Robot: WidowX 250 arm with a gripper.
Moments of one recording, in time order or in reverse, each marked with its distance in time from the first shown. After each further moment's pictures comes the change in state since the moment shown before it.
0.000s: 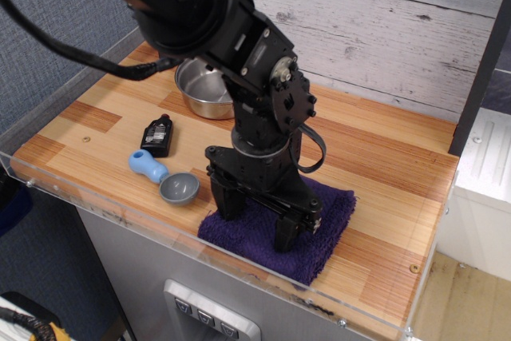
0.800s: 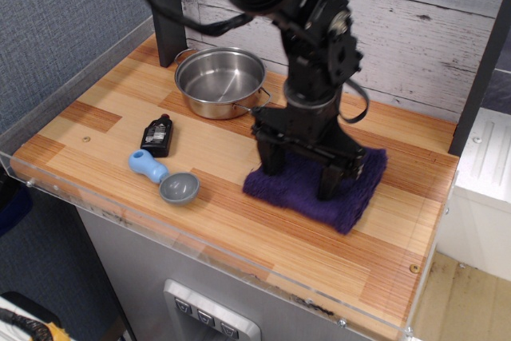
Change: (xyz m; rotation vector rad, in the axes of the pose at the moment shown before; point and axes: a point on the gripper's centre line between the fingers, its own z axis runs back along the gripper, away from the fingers) arm 0.064 -0.002 -0.007 0.015 -0.011 0.068
